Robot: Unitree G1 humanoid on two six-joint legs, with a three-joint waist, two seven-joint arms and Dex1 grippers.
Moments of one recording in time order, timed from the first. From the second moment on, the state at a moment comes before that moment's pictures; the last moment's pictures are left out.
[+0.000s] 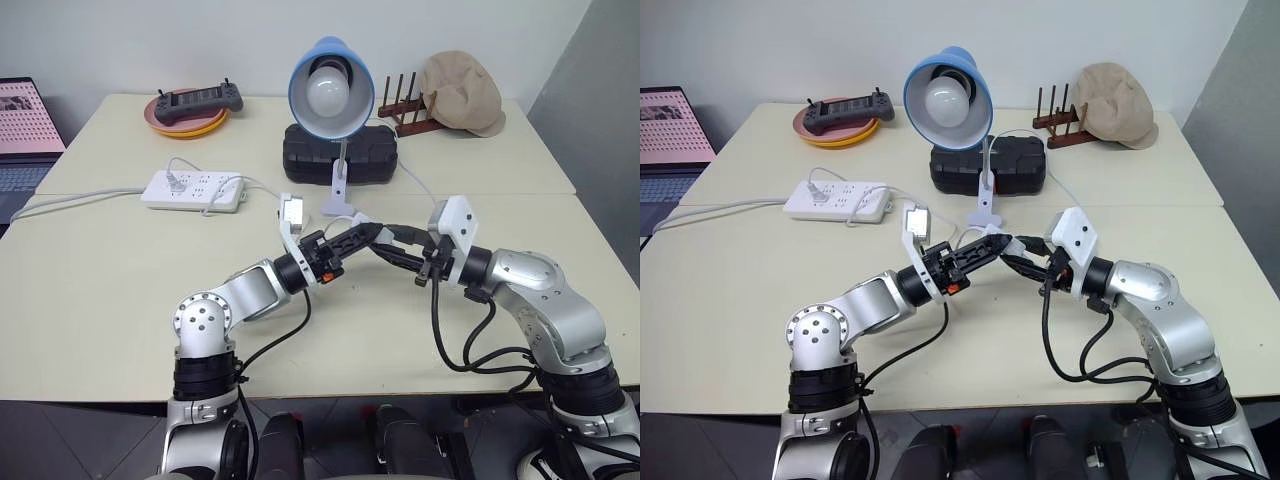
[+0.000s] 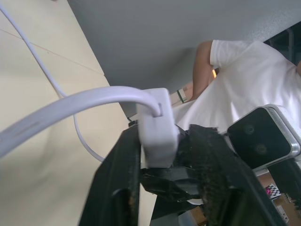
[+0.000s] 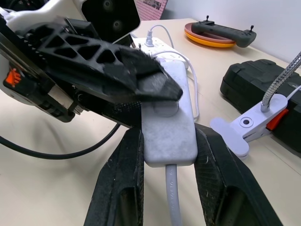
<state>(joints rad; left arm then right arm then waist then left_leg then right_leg) -0.47 0.12 0.19 -0.14 -1.40 1.10 -0.12 -0.41 -0.52 0.09 -0.39 0.38 0.53 0.76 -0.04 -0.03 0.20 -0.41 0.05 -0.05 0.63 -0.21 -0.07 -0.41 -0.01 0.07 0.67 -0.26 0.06</state>
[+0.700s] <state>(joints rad) -0.46 0.13 0.18 -0.13 -1.48 1.06 -0.06 -0.40 -0.52 0.10 -0.39 0.38 0.53 0.76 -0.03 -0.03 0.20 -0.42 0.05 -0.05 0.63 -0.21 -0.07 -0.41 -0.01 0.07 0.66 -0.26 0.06</state>
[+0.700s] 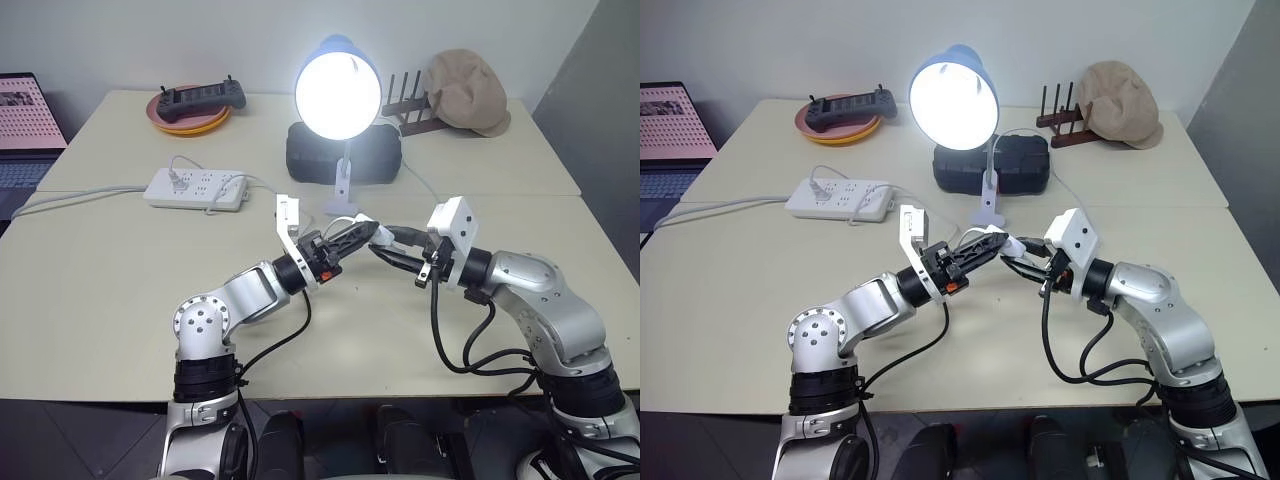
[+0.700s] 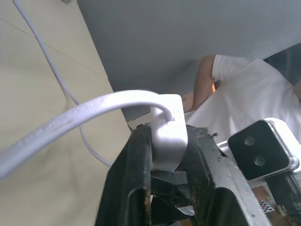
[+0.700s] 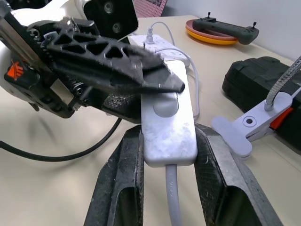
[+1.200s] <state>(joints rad) -0.36 0.52 0.20 -0.26 -1.55 1.17 -0.20 -0.46 -0.55 0.10 -0.21 0.32 0.46 0.78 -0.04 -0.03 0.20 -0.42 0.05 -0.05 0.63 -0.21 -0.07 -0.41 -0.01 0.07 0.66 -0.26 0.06</state>
